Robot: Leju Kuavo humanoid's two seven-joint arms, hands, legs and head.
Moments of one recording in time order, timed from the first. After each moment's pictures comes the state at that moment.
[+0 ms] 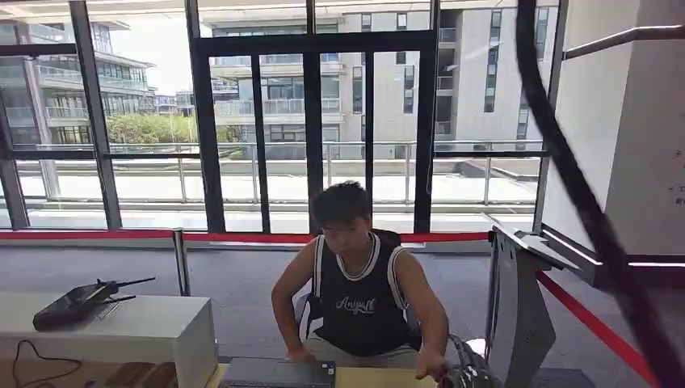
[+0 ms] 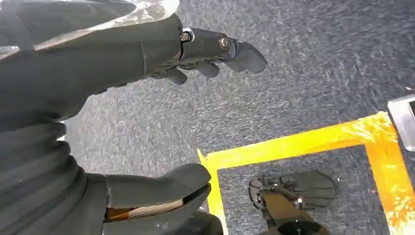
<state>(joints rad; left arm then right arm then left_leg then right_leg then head) -0.11 0.04 -0.70 -0.21 0.36 0.38 0.03 -0.80 -0.19 0.58 -1.04 0.92 -0.35 0.21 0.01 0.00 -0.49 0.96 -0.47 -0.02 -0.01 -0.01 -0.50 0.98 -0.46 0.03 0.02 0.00</state>
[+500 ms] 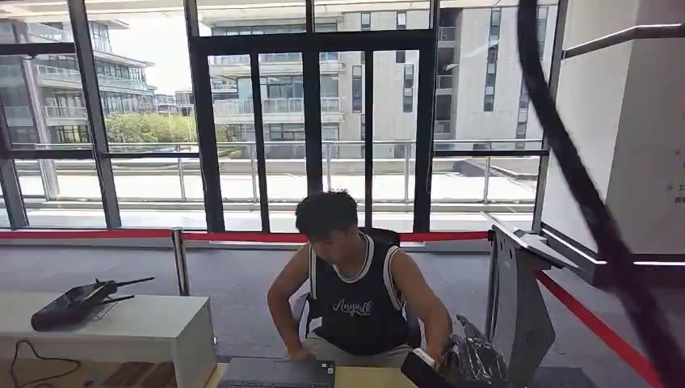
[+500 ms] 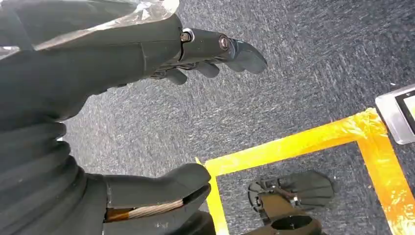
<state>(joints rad) -0.14 0.04 -0.75 -0.21 0.34 0.37 0.05 -0.99 -0.15 0.58 -0.75 0.79 -0.33 0.19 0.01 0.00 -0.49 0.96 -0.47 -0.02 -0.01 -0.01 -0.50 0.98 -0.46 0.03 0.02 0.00</state>
